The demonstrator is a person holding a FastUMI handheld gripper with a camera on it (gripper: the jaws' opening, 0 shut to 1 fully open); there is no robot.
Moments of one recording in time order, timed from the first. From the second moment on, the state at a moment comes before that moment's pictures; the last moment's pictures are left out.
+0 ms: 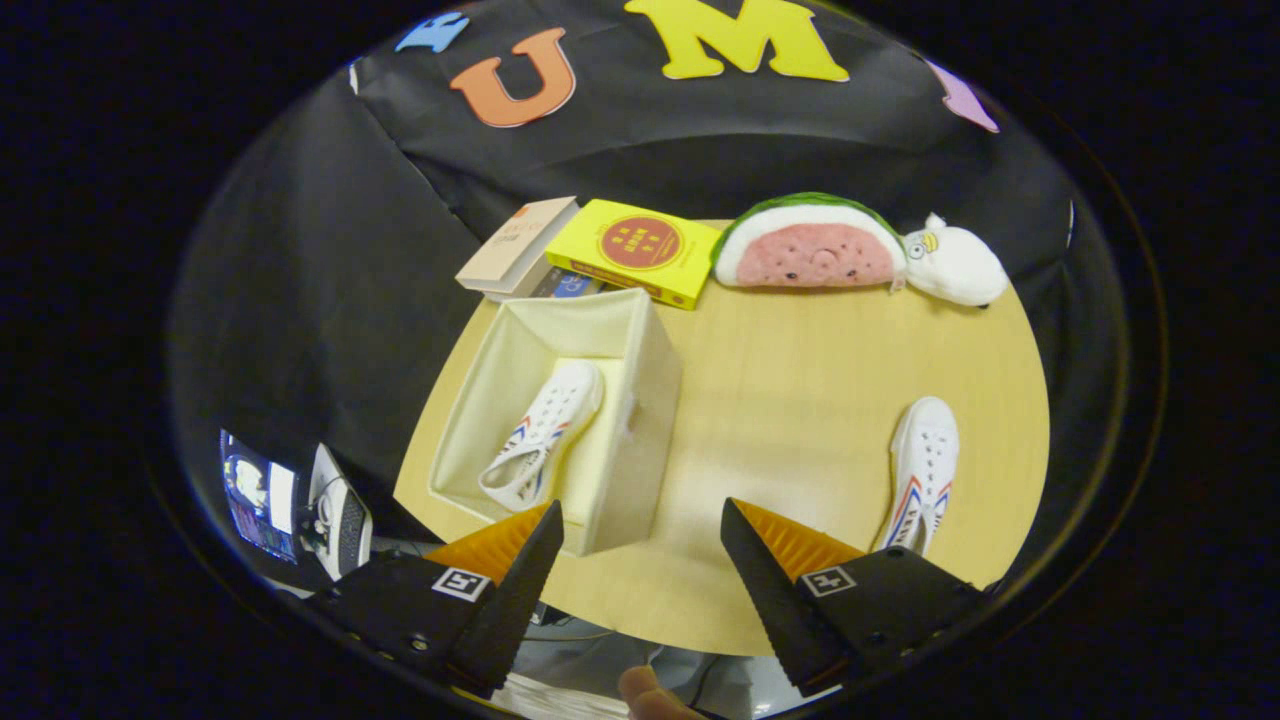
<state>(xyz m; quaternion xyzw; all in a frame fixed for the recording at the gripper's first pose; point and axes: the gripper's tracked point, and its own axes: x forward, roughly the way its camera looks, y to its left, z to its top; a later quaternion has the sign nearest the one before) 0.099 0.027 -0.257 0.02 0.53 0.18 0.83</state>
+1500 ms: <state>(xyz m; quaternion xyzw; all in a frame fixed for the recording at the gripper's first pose) 0.167 -0.248 -0.438 -0.04 0.59 0.01 0.81</state>
